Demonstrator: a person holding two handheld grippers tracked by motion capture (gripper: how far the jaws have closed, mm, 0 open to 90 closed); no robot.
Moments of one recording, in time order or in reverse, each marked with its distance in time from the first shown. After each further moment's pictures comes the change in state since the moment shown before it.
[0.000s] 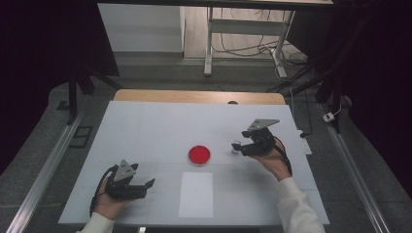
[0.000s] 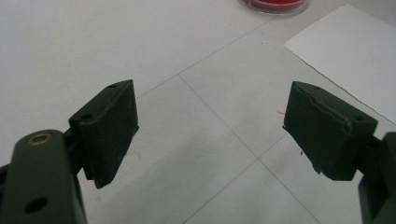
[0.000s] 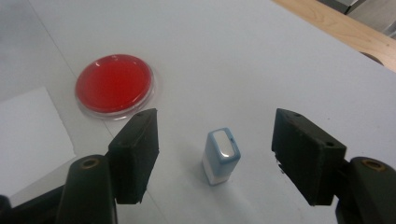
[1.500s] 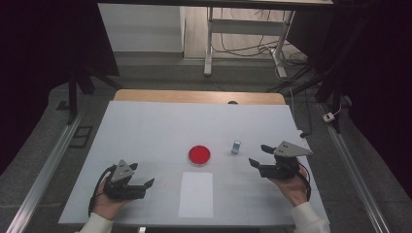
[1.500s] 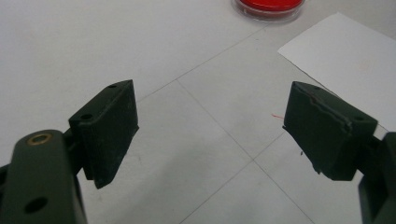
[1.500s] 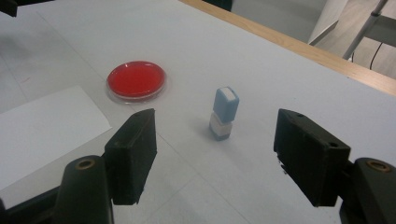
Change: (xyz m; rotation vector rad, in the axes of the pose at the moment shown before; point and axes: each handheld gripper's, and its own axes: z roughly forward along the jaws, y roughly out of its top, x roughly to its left) left arm 0.001 0.001 -0.006 -0.019 -0.010 -0.003; right arm 0.037 -0.056 -0.072 -0.205 -0.103 0.032
